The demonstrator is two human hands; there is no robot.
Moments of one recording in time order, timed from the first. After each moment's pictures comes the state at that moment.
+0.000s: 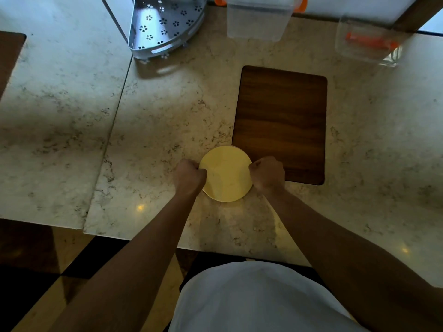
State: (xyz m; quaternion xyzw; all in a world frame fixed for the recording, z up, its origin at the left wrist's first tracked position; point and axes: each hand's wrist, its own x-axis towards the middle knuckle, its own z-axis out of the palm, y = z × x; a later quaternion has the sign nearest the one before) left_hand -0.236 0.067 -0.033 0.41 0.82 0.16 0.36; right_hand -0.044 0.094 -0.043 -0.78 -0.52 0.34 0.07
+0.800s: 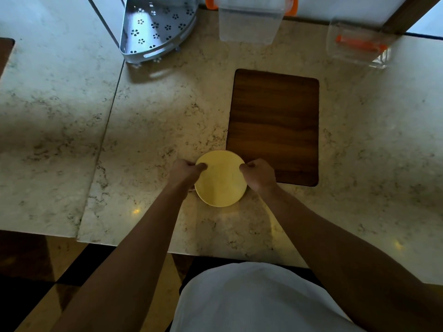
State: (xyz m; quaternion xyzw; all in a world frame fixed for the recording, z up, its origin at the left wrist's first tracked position) left_hand -0.243 0.090 -0.038 0.27 0.78 0.20 0.52; right_hand -0.045 0.100 -0.050 -0.77 -0.45 0.45 0.09
